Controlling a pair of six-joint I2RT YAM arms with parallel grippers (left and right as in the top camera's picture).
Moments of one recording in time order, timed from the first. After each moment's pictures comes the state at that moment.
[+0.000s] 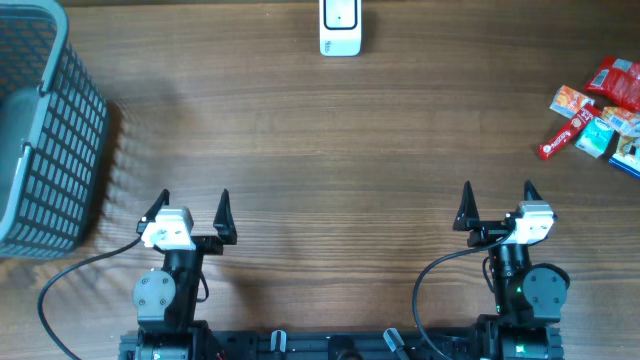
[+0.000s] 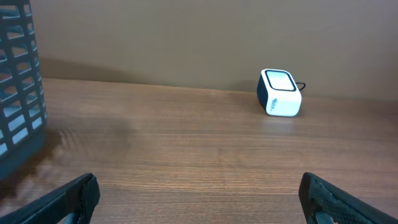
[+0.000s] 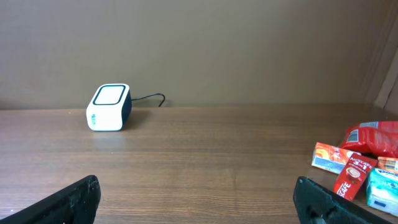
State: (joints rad) left arm -0.01 0.01 0.01 -0.07 0.05 -0.10; right arm -0.06 0.01 0.01 0.00 -0.07 0.02
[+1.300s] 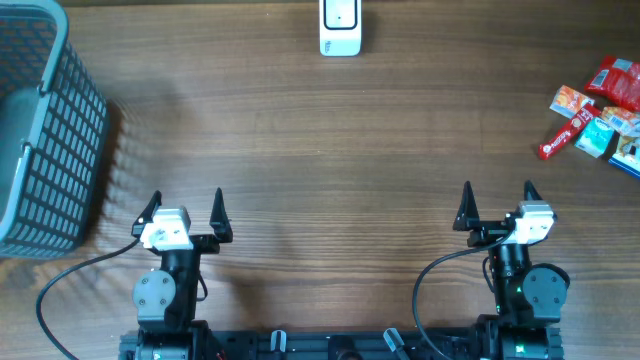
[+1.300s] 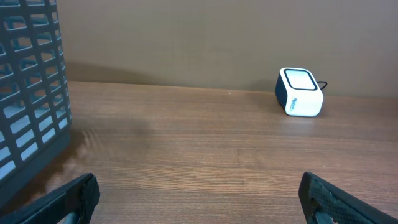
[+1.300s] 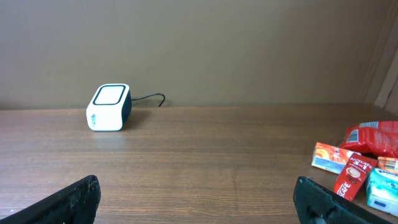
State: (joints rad) left arm -0.01 0.01 0.01 -0.07 -0.02 -0.07; right arm -0.06 0.01 0.01 0.00 -0.07 0.02
